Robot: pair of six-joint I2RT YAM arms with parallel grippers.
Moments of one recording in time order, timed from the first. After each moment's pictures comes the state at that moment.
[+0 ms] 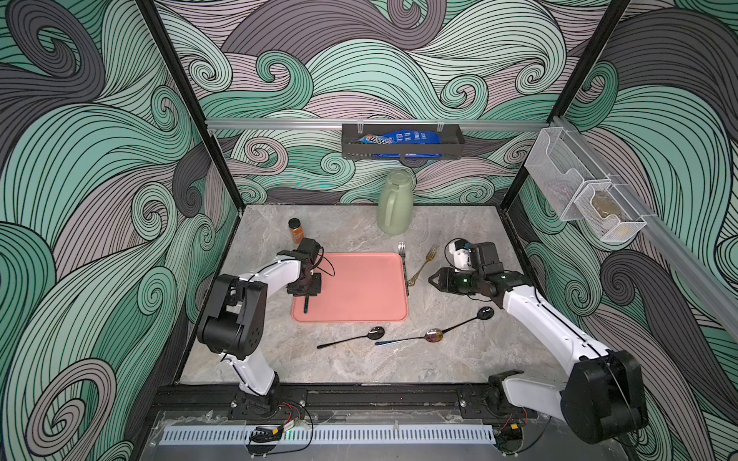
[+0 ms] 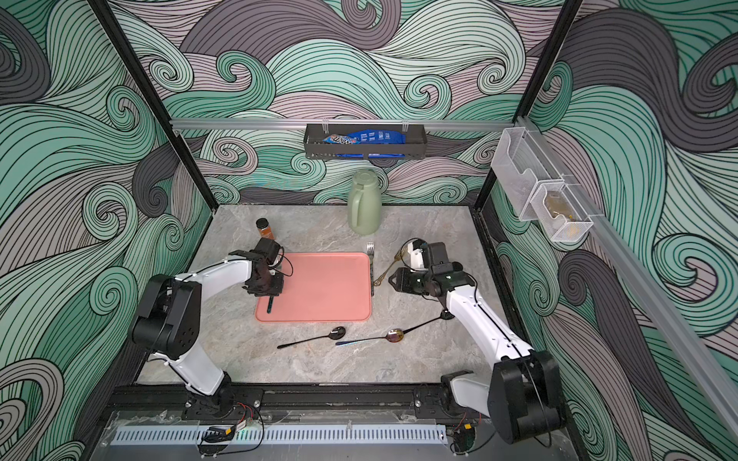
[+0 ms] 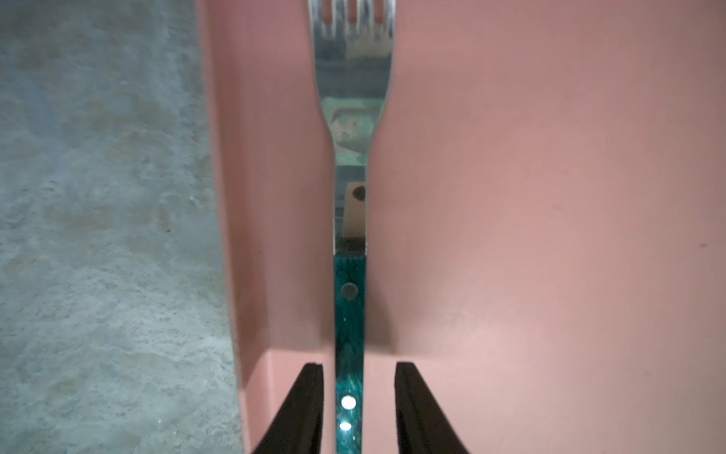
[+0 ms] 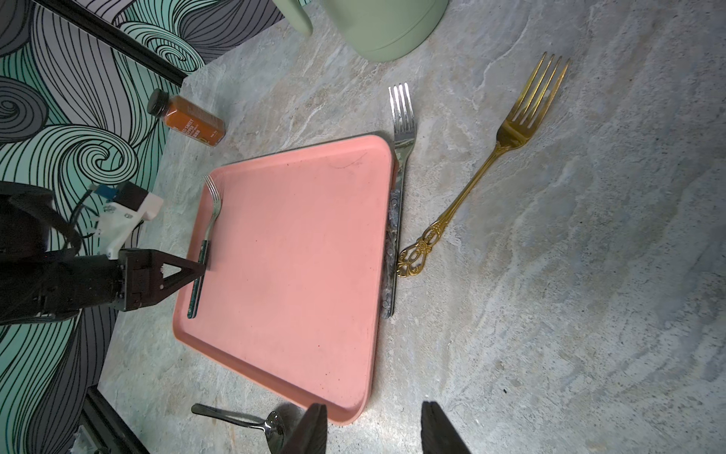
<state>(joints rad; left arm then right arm) -0.25 1.68 1.03 -0.70 -0.10 -0.30 0.21 1.24 0.84 -0.52 -0.41 0.38</state>
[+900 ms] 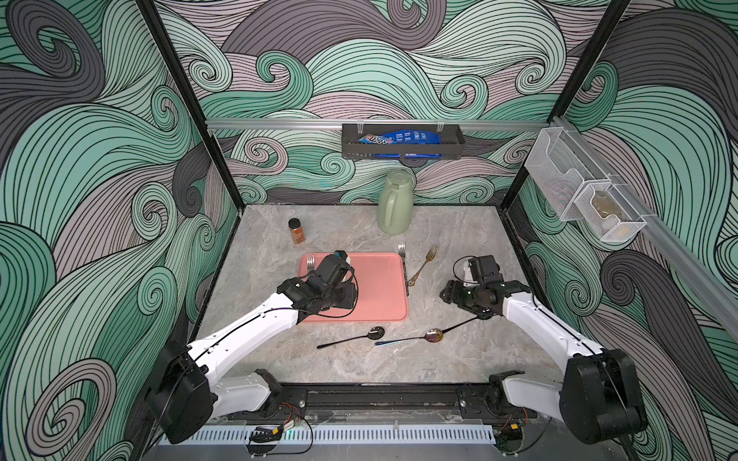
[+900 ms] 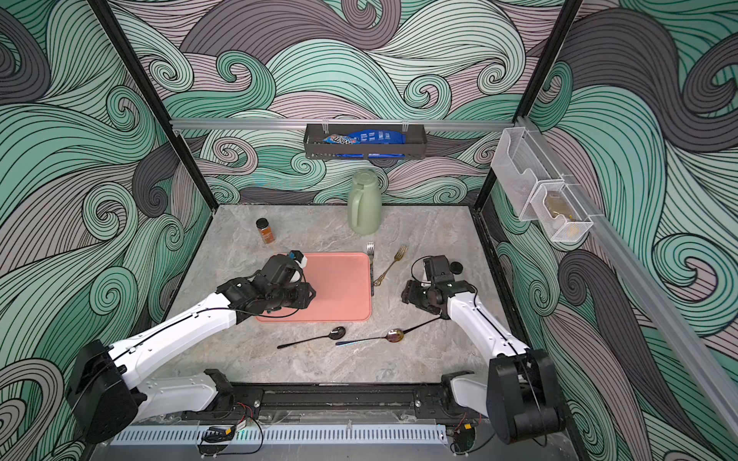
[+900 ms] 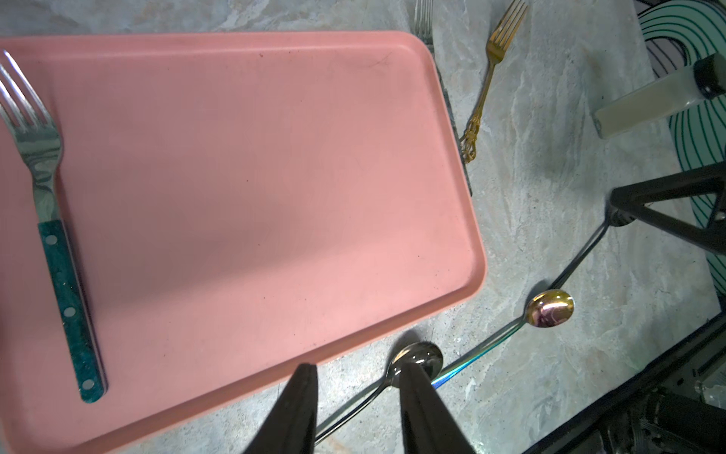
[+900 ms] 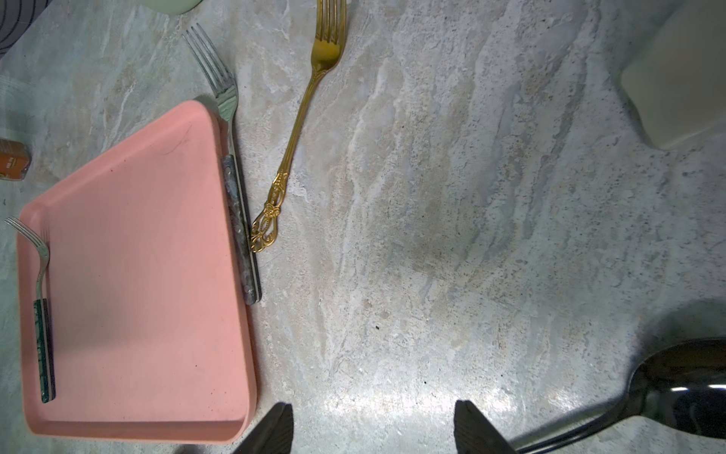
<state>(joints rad) -0.69 1.21 0.90 -0.59 -0.02 -0.51 0.17 1.24 0.72 -0.58 -0.20 0.52</state>
